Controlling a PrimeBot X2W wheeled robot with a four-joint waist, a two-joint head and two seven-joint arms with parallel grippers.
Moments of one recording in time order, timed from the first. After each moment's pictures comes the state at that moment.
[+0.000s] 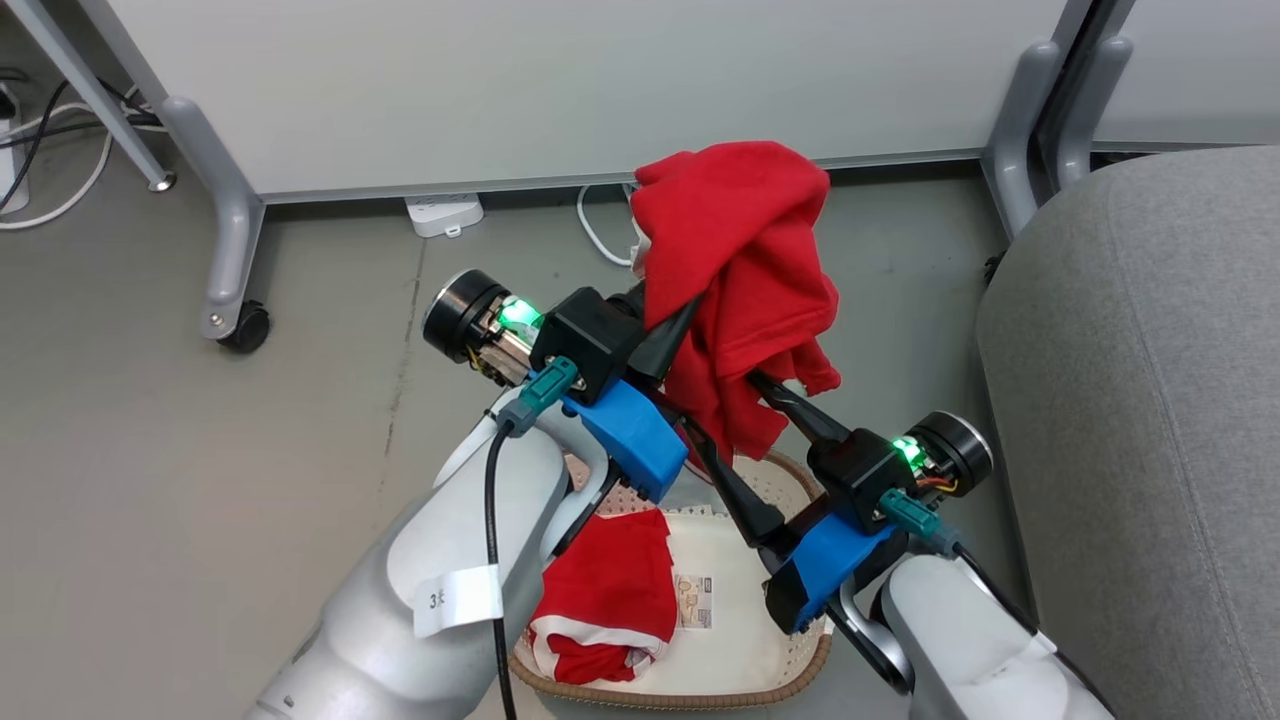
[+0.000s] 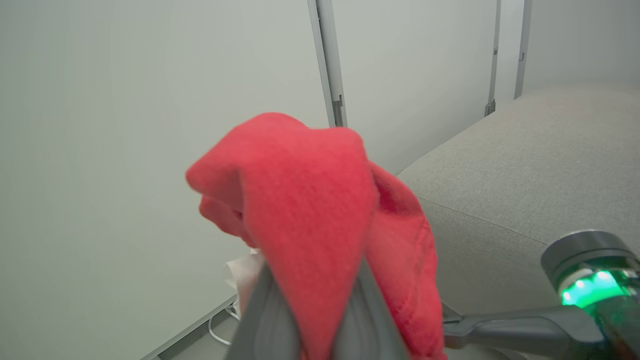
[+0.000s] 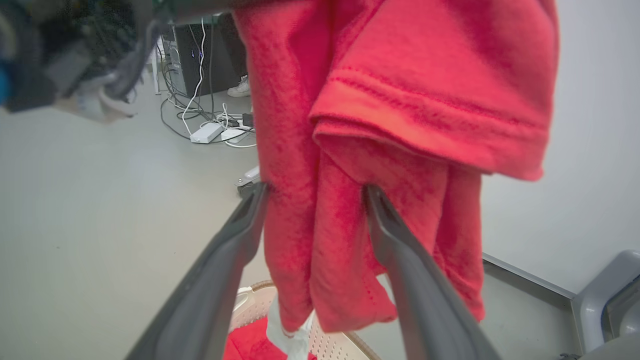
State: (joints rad) left arm -0.72 0.06 -0.69 0.58 -0.30 -0.13 -0.26; right arm -0.46 -0.06 0.48 0.51 0.07 0.13 -0.26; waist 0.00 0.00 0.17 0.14
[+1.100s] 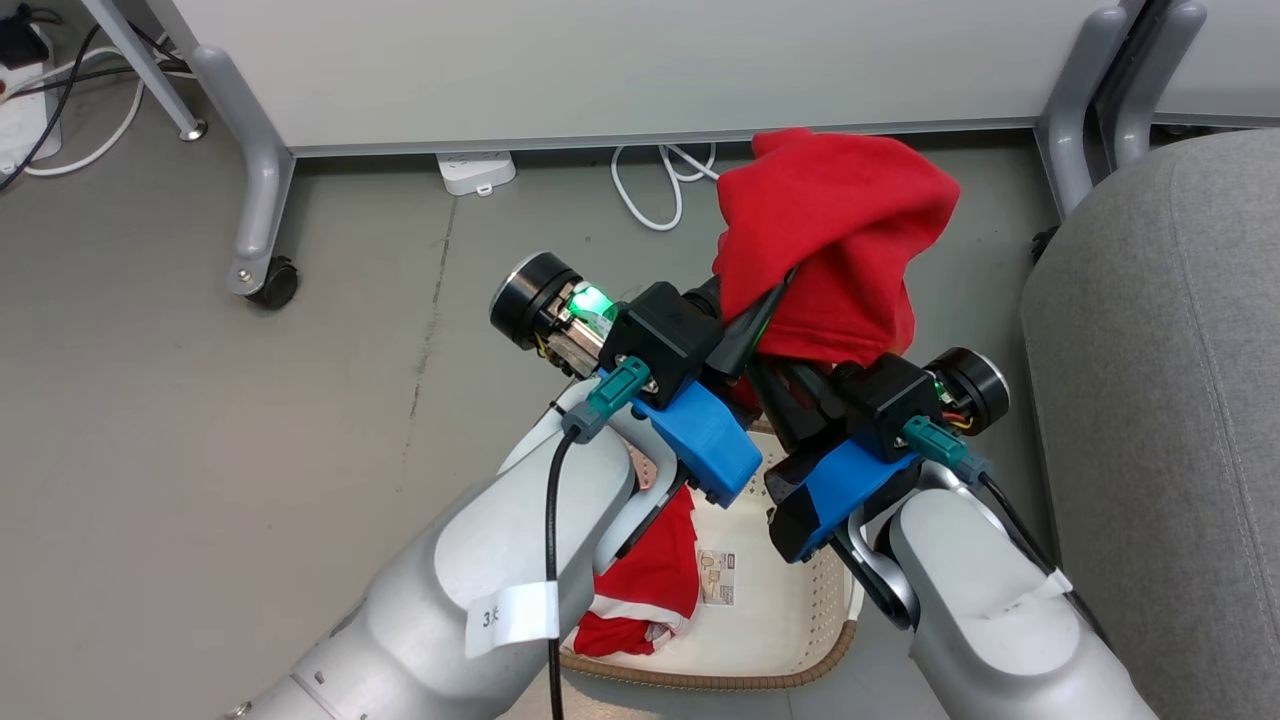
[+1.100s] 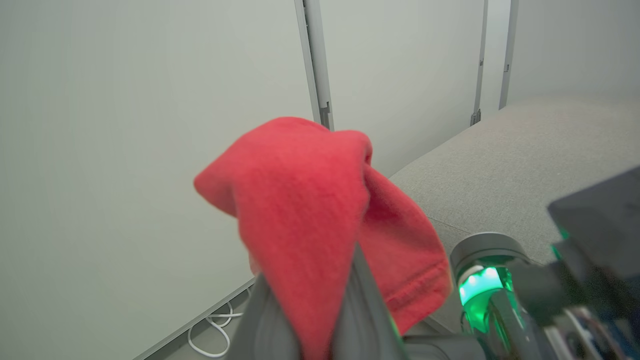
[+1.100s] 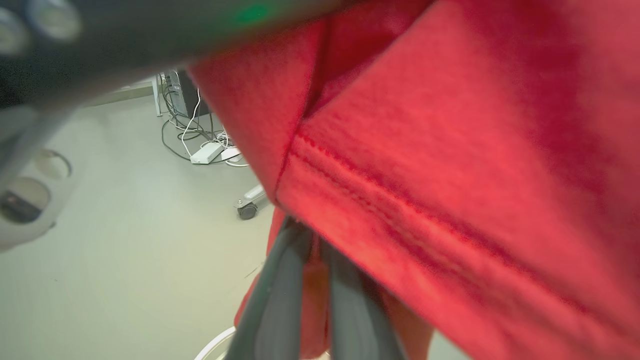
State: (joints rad) left arm -0.79 0.05 -0.87 0.50 -0.45 -0.04 -0.26; right arm -0.57 -0.05 0.43 0.55 0.11 0.13 -0.26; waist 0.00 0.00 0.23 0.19
